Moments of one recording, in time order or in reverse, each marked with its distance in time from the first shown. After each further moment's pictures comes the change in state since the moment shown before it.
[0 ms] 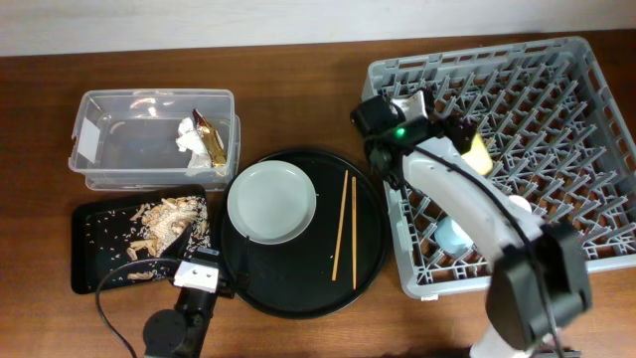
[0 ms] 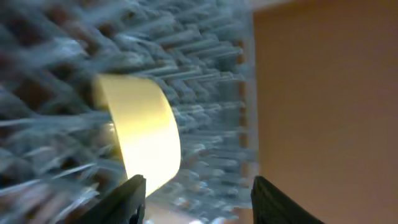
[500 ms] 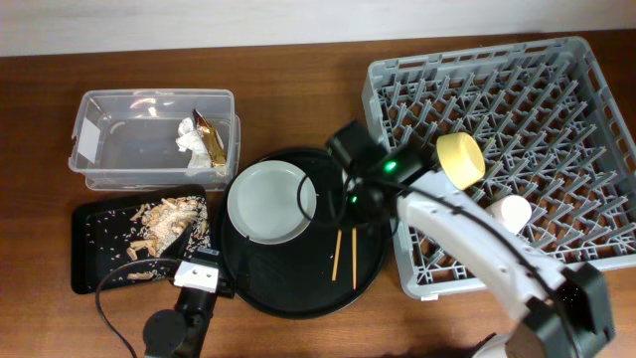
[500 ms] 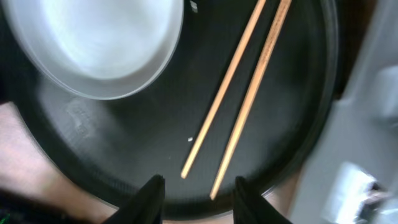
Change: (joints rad) left arm 0.000 0.000 0.000 0.000 0.000 0.000; right arm 0.164 -0.133 -0.116 0.010 -1.134 0.344
